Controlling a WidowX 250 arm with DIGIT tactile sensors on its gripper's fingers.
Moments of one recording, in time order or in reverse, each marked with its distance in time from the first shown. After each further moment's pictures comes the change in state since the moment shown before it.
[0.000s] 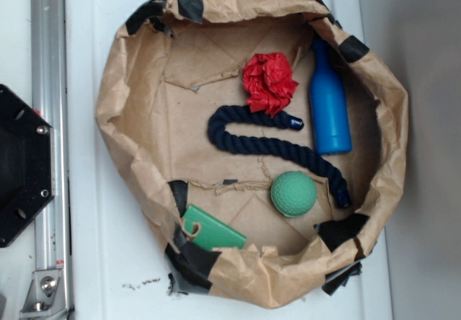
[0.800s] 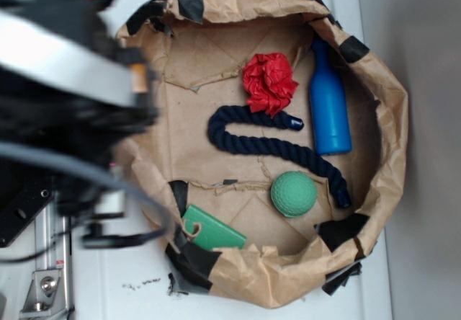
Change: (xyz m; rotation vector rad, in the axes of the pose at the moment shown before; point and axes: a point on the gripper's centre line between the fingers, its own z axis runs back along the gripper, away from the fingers) arm 0.071 0.016 -0.074 -0.027 0.062 -0.077
